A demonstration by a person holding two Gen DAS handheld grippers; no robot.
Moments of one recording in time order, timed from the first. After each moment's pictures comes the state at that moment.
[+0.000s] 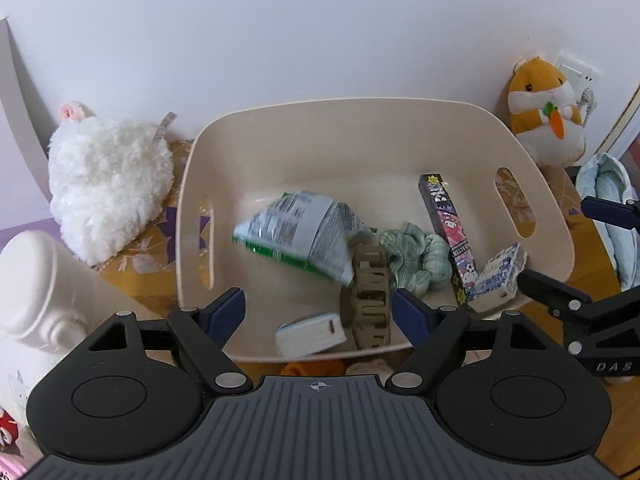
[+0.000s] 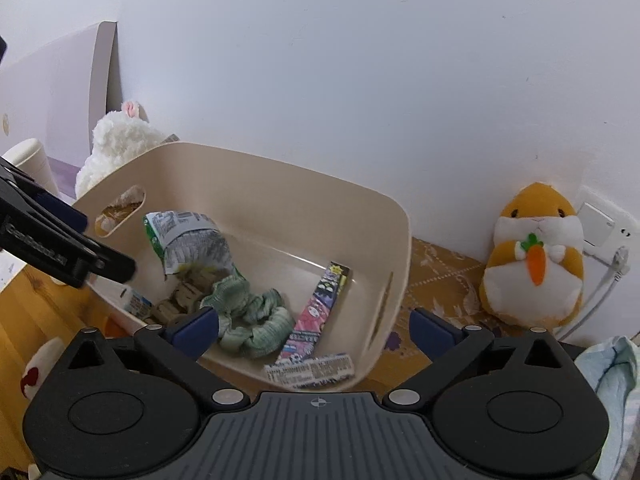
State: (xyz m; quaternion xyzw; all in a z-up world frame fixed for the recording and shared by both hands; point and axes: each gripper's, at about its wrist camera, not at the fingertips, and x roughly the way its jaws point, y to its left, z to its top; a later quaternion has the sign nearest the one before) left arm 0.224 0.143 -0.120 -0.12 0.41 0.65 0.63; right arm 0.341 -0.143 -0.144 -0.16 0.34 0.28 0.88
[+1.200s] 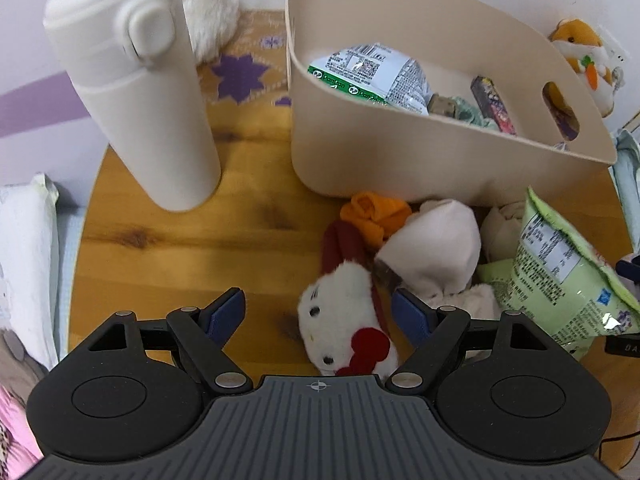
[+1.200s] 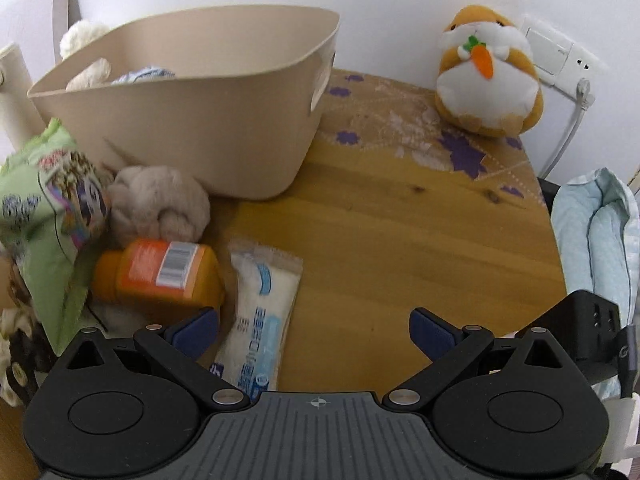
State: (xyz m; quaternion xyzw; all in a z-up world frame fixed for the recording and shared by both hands) left arm 0.132 0.089 -0.175 -0.24 0.41 0.67 0.57; right arm 0.280 -0.226 -0.227 -0.14 0.46 0.22 0.85
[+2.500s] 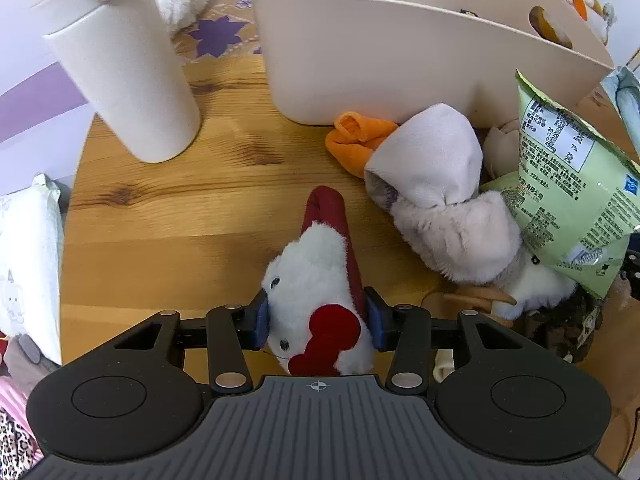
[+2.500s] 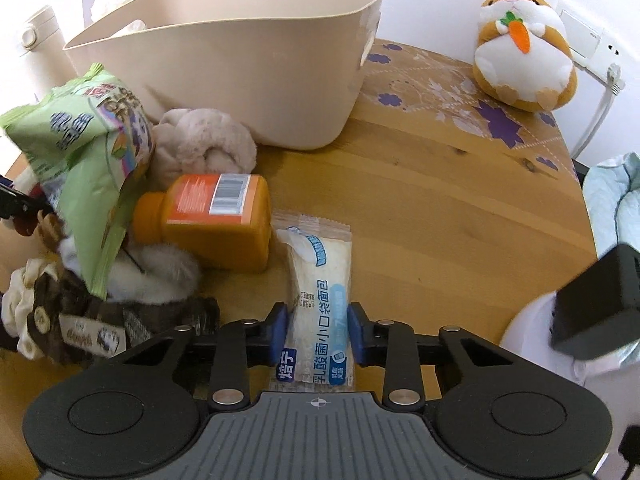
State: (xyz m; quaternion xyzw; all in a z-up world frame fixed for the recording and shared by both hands) left arm 0.139 0.066 -0.209 -0.23 0.45 0.67 0.54; right arm 0.255 -0.223 -0.237 -0.14 0.49 0.25 0.82
